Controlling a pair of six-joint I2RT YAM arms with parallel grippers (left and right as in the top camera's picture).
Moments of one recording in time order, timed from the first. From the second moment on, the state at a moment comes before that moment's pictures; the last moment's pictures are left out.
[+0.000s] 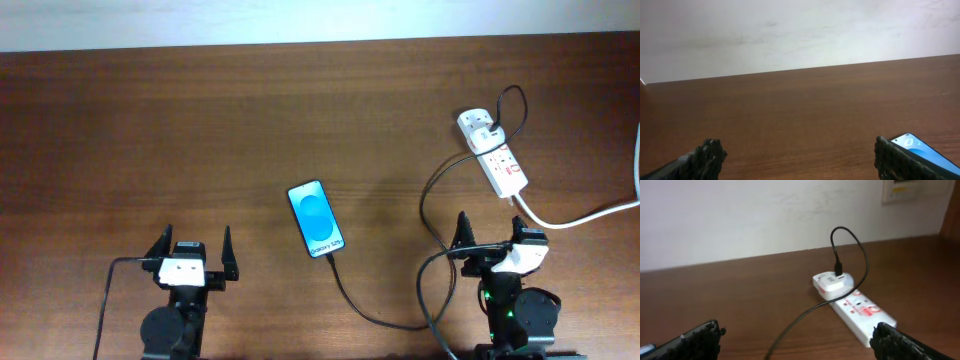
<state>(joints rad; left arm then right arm) -0.12 0.01 0.02 -0.09 -0.08 0.06 -0.05 0.01 0.01 -0.08 0.00 0.11</state>
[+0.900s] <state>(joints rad) -0.12 0.01 0.02 -0.09 -0.08 0.06 -0.05 0.01 0.01 -0.08 0.00 0.05</state>
